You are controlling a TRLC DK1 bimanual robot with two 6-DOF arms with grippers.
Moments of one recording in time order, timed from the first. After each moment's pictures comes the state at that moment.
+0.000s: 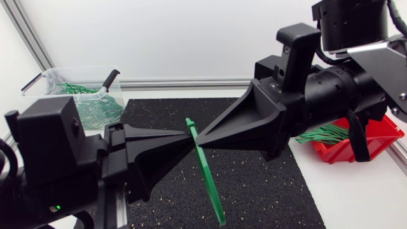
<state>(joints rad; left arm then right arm) -0.99 0.80 0.53 0.26 0.16 -0.29 0.56 1.19 0.99 -0.35 -1.22 1.06</state>
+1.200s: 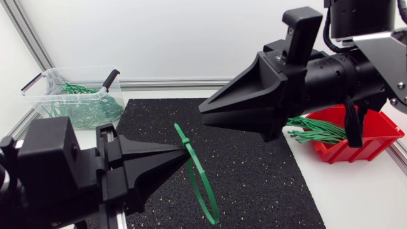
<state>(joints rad) -1.00 0.75 0.49 0.18 0.14 -0.06 0.51 1.21 1.01 -0.27 -1.20 1.05</state>
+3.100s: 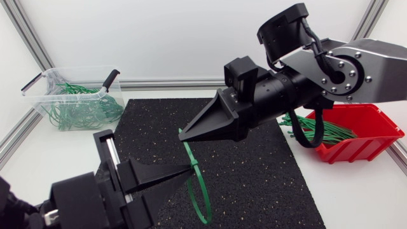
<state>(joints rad) -1.20 0.78 0.46 0.16 -0.17 0.35 0.56 1.44 1.11 -0.44 -1.21 0.62</state>
